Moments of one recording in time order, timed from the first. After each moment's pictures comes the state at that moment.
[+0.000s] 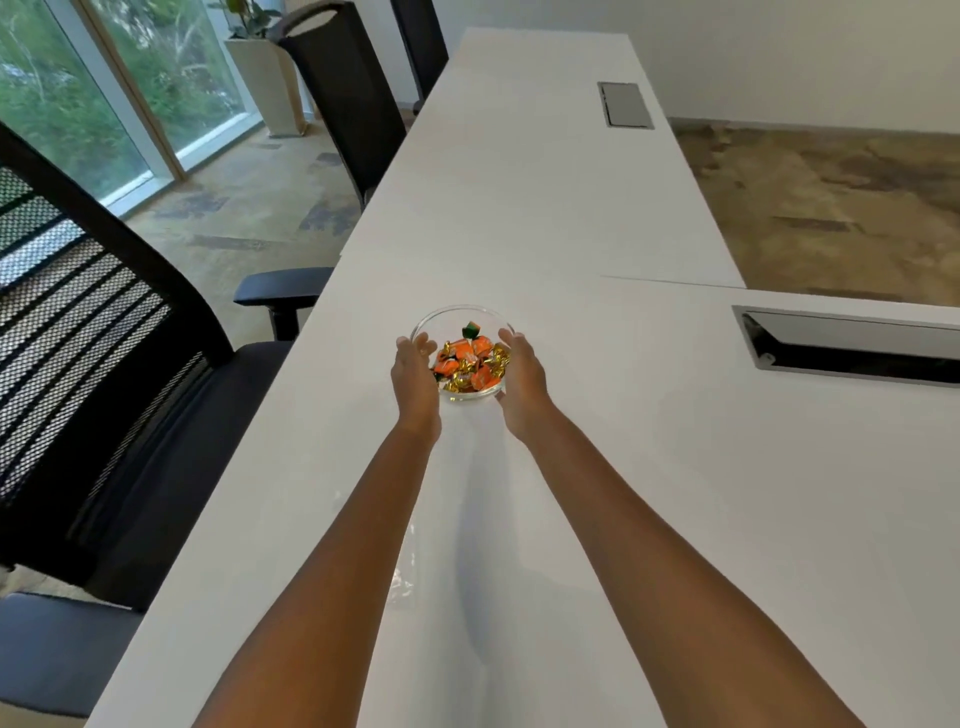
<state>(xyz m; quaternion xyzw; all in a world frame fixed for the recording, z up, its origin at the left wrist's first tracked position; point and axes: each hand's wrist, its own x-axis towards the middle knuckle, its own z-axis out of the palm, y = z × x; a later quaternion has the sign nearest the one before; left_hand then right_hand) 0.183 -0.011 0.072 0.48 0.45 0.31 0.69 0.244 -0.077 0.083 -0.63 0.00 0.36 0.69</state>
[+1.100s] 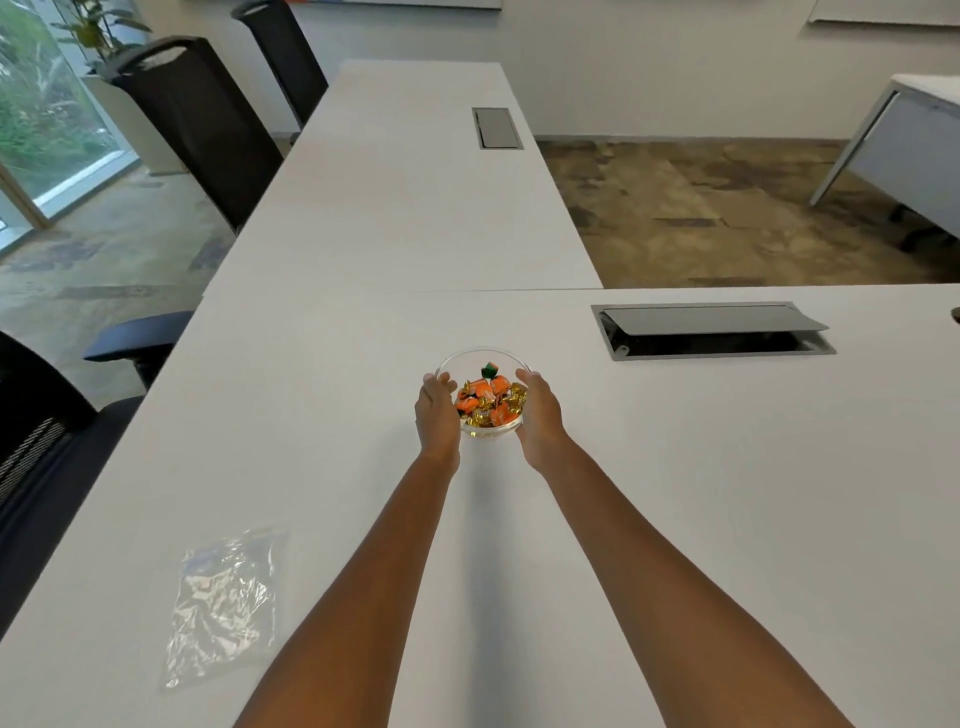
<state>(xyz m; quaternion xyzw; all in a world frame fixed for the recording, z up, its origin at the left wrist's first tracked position) 0.281 -0.147 0.057 0.54 0.40 0.21 0.72 0.330 -0.227 0.075 -0.65 0.09 0.30 0.70</state>
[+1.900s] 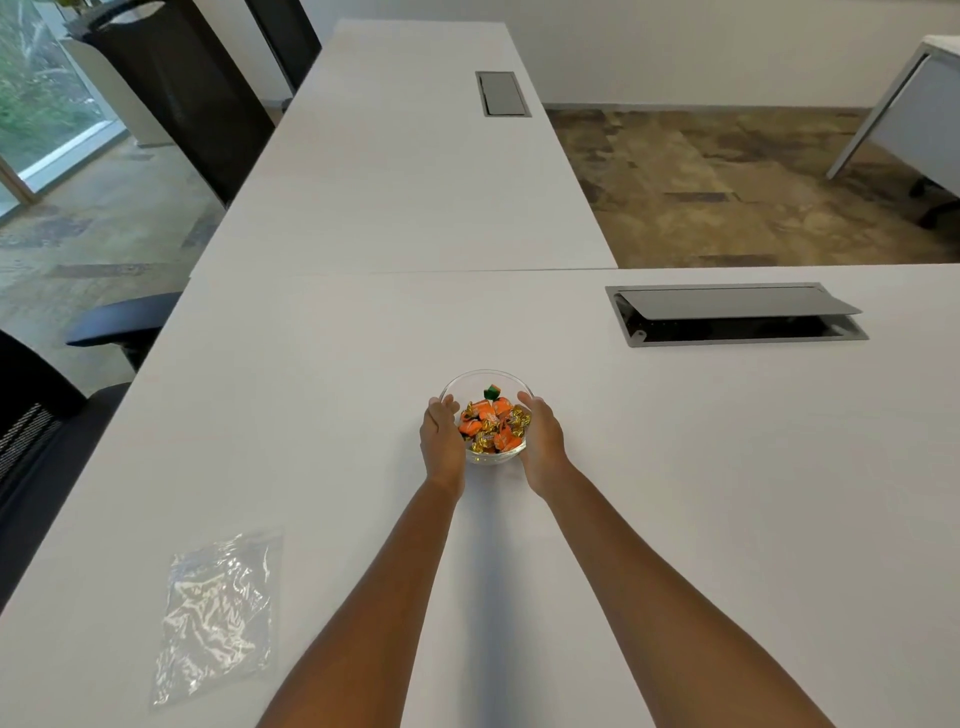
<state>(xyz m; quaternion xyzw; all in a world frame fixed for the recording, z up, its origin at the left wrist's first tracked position) 0.278 -0.144 0.004 0.53 0.42 0.19 0.71 0.329 -0.221 0.020 -0.65 0.11 0.31 0.68</state>
